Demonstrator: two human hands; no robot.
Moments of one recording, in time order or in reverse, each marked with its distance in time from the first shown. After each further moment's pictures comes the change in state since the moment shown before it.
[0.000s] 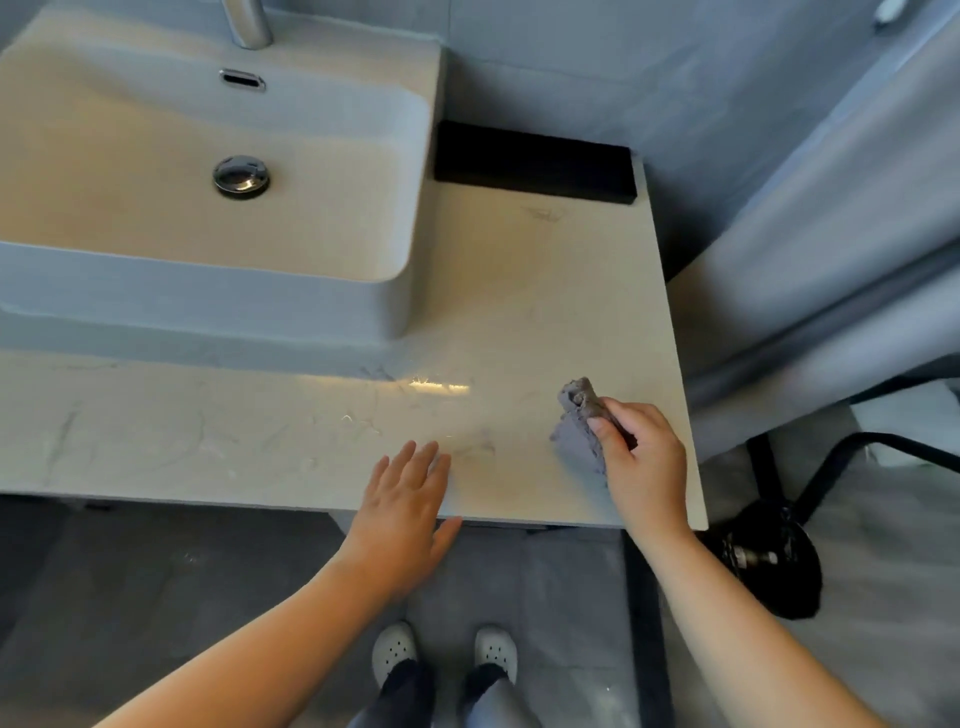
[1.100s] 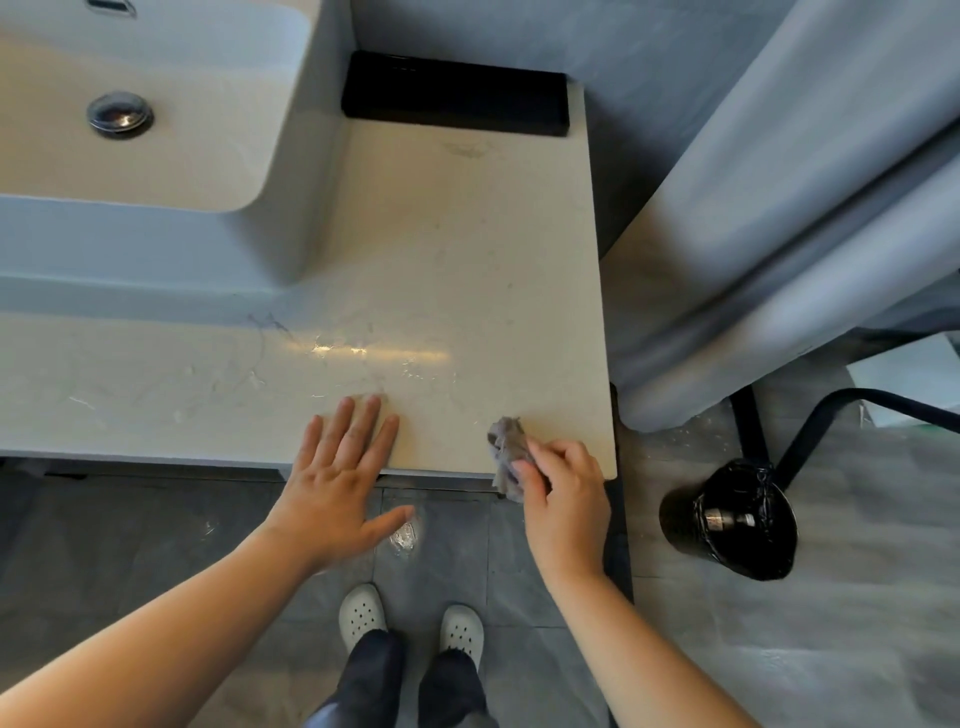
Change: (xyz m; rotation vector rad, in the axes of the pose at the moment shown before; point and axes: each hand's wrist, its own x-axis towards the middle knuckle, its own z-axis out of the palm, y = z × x) left_hand 0.011 0.039 0.061 0.287 0.002 0.050; right_hand -0.067 0.098 -0.019 -0.159 -0.057 -0.004
